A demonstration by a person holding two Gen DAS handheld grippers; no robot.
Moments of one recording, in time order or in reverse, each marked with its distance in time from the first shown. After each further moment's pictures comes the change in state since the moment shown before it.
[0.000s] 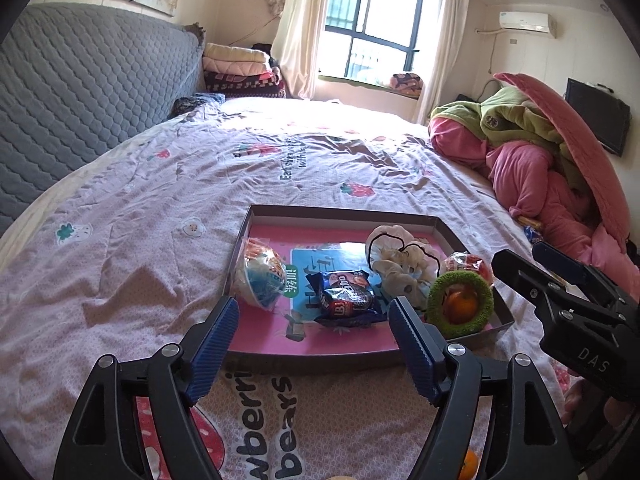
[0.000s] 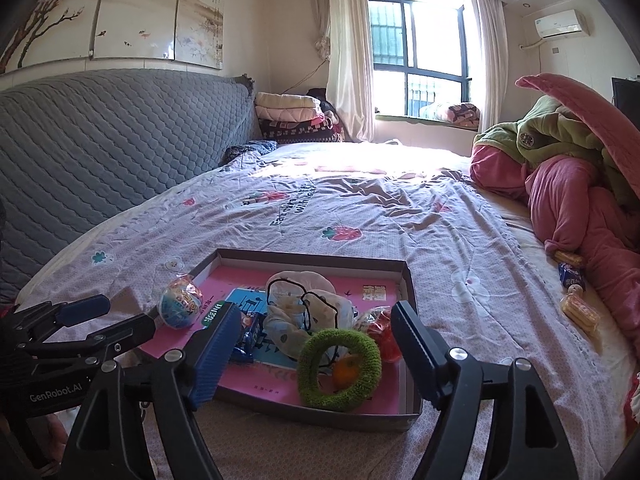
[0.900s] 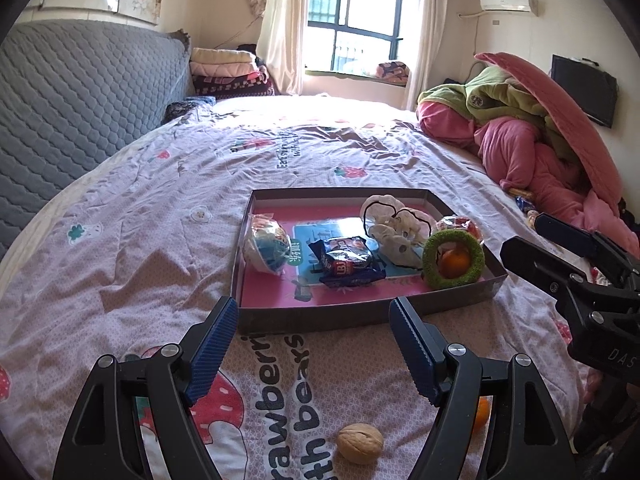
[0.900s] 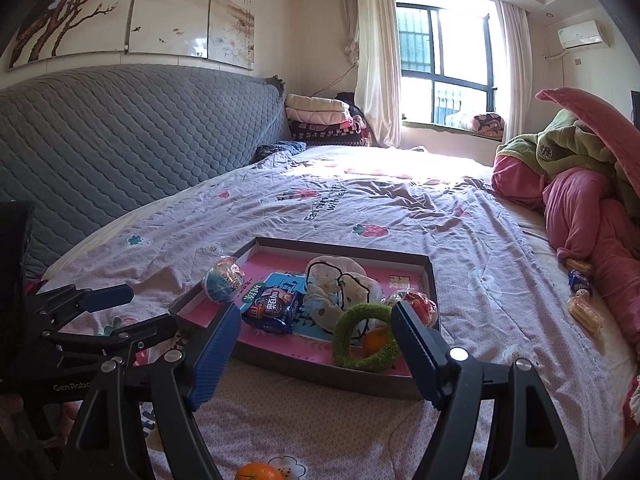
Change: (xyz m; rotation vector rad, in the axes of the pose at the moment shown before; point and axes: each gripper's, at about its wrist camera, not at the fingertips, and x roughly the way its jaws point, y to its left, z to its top) left arm -0.029 -0.001 -0.028 0.092 0.018 0.004; right arm -0.039 0.023 -0.020 -0.080 -0.012 0.079
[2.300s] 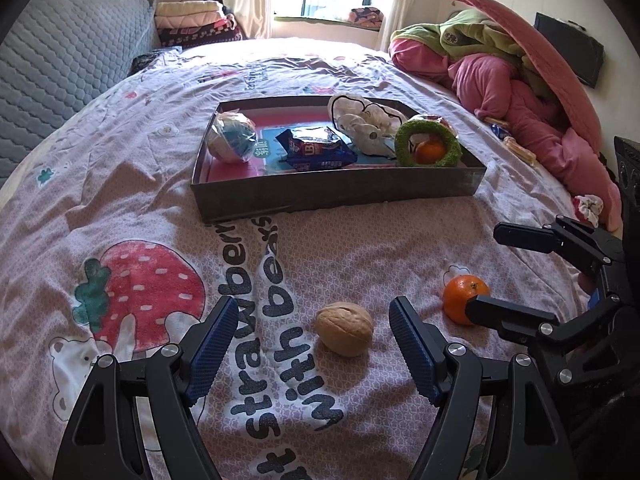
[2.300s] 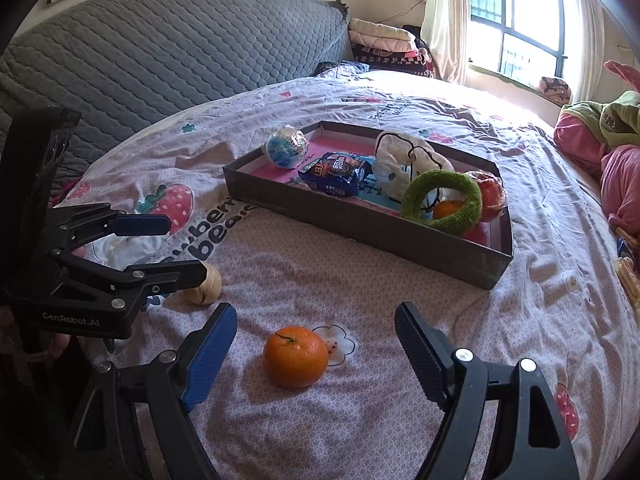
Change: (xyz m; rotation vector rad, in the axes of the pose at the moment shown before) left arm 0.008 -0.004 -0.067 0.053 0.217 -0.101; right arm 0.010 0.021 -0.079 -0.116 0.301 0.194
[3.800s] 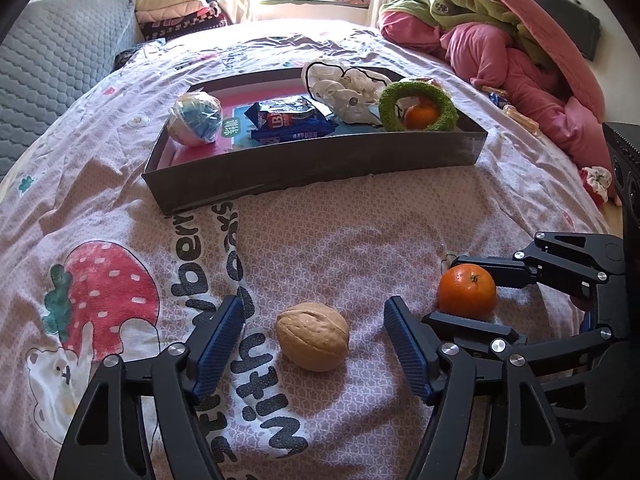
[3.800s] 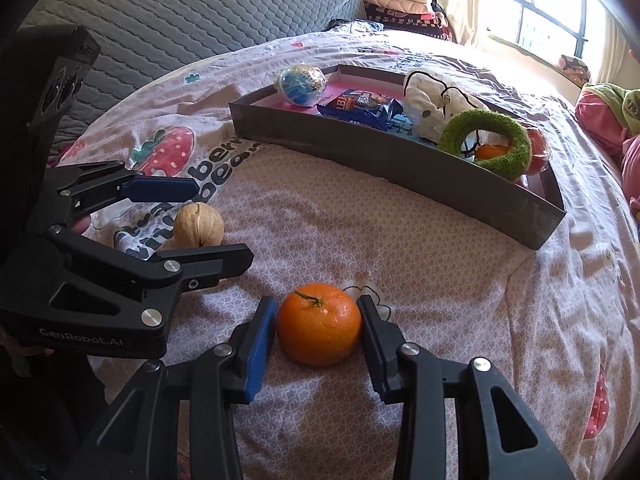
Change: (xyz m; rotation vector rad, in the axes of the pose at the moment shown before) left arm 0.033 -0.023 0.002 0.061 0.075 0.010; right arm 0.035 0.012 -0.014 -0.018 0.152 0.019
